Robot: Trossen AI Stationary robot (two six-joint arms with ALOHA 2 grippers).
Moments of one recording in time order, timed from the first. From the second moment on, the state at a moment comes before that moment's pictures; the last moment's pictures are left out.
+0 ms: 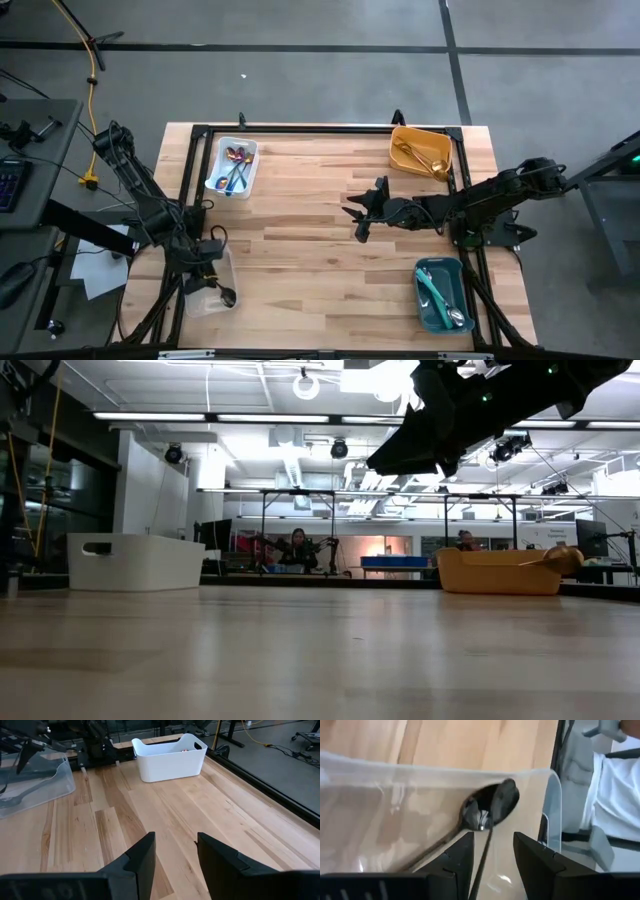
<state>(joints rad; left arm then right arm) -0.94 0.76 0.39 -0.49 -0.04 -1.26 0.17 1.39 0.64 0.35 0.51 0.23</state>
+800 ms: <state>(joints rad) -0.98 0.88 0.41 -0.43 -0.08 -1.16 0.17 1.39 0.64 0.35 0.51 0.24</state>
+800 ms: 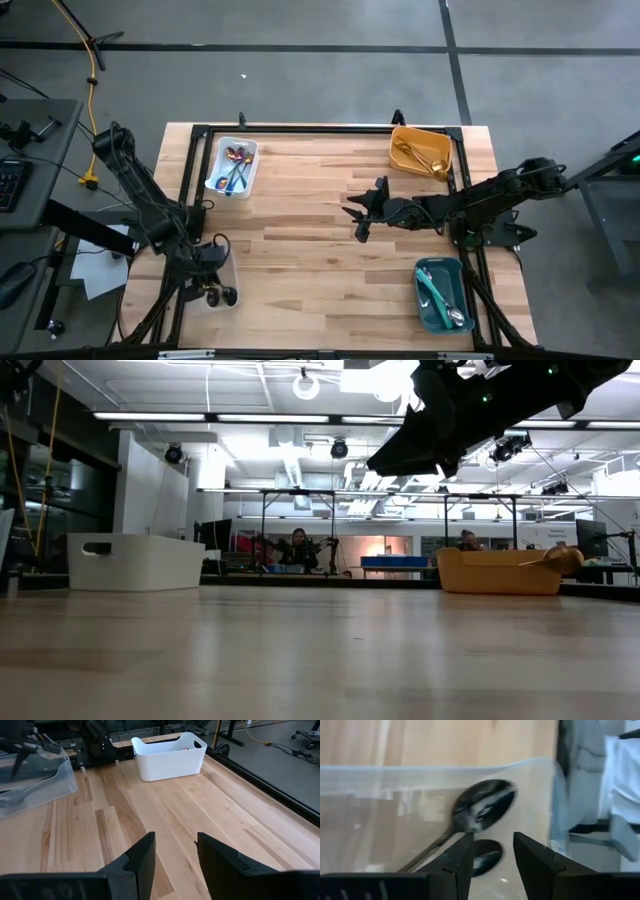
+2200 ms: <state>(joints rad) -0.04 0.87 0.08 0.97 -0.04 0.00 0.10 1.39 0.64 0.53 0.41 0.09</state>
